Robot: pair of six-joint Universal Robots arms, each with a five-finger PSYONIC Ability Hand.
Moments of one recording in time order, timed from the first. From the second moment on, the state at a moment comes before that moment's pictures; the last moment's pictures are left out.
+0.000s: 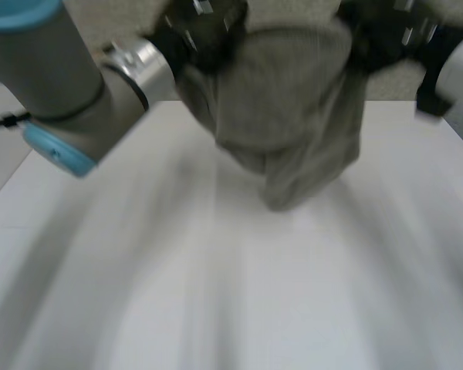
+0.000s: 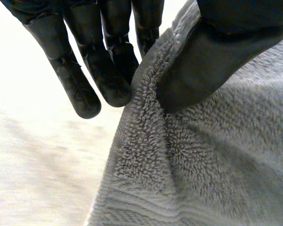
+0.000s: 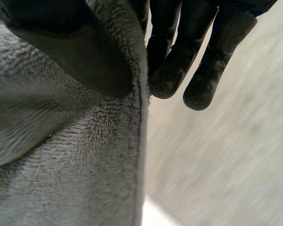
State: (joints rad) left arm 4.19 -2.17 -0.68 3.13 -1.21 3.49; right arm 1.78 -1.26 0.97 0.15 1.00 3.07; left_hand 1.26 1.33 1.34 1.35 1.12; right_hand 1.33 1.30 1.33 1.33 1.16
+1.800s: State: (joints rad) left arm 4.40 -1.81 -1.94 3.43 -1.25 3.66; right arm 1.88 -0.69 0.91 0.27 1.22 2.42; left_hand 1.26 1.34 1.34 1.35 1.13; right_hand 0.29 0.28 0.28 0.28 0.12
